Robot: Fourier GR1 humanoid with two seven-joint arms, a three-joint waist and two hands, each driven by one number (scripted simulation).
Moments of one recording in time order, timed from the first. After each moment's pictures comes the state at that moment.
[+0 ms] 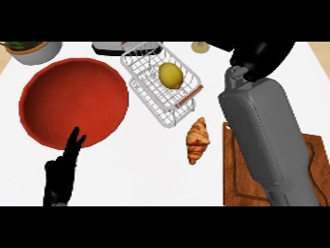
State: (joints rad) left arm 0.11 0.13 -0.11 -1.43 -0.03 0.24 0.01; right arm -0.91 0.00 0.01 -1.32 1.27 -0.67 1.11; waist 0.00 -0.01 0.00
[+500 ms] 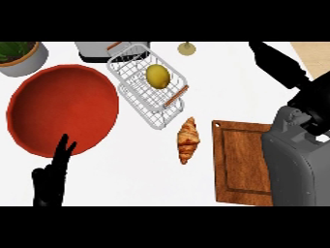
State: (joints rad) left arm 0.16 0.14 -0.07 -1.45 -0.01 0.25 0.00; right arm -0.64 0.00 -0.01 -1.79 1.39 -0.60 1.20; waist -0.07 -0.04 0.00
